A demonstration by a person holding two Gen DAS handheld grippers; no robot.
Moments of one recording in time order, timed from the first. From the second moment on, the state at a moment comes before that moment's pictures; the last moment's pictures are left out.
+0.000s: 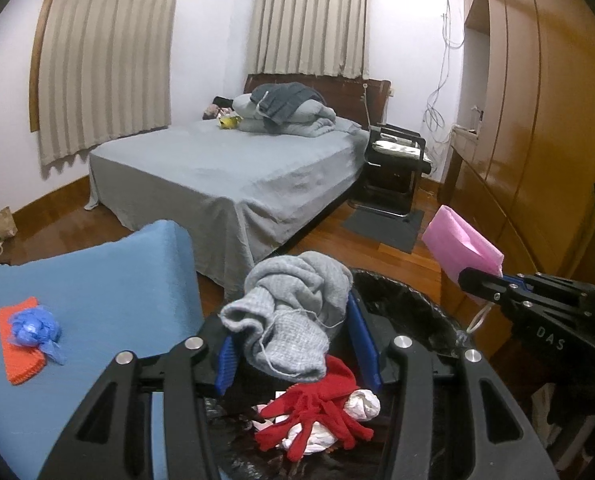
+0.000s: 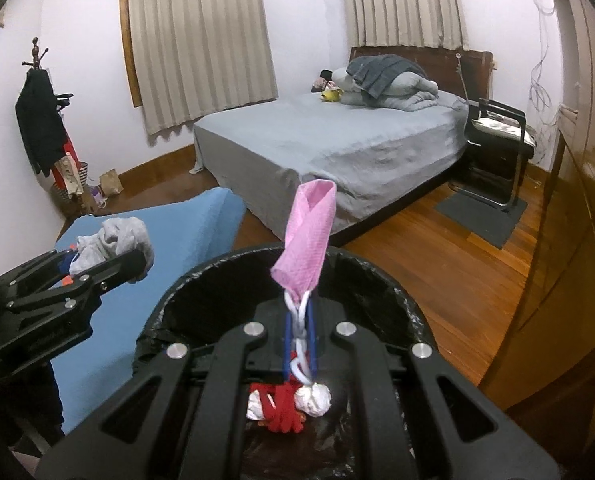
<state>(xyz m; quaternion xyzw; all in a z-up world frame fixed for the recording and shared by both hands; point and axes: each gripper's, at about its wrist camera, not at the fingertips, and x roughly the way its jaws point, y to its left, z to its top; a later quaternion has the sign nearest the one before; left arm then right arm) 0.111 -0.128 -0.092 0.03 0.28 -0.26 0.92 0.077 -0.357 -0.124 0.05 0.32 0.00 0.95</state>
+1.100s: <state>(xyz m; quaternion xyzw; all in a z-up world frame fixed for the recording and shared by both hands) 0.137 -0.130 -0.113 0.02 0.30 -0.25 0.92 0.088 -0.370 -0.168 0.05 0.35 -0.03 0.93</state>
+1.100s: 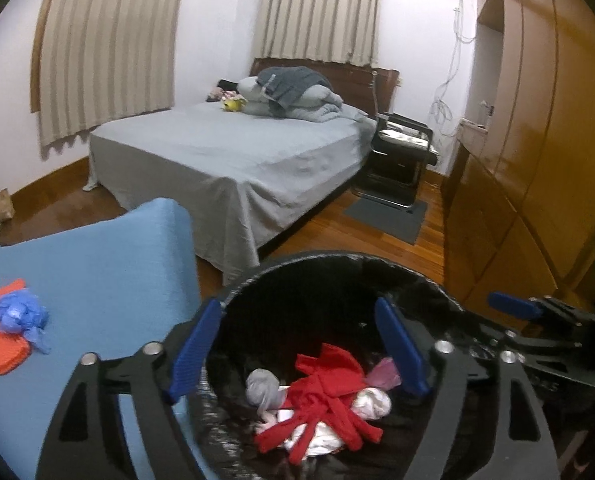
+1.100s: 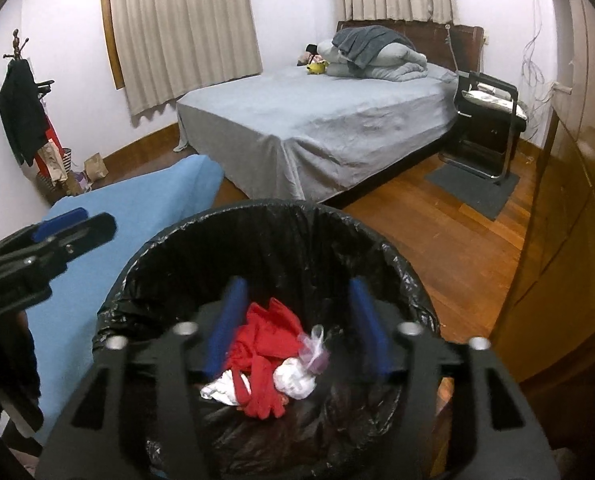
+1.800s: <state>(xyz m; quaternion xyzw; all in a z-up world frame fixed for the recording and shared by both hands) 0.123 -0.026 -0.100 0.01 0.30 -0.14 0.95 0.101 -0.317 -0.140 0.05 0.34 0.01 0.94</state>
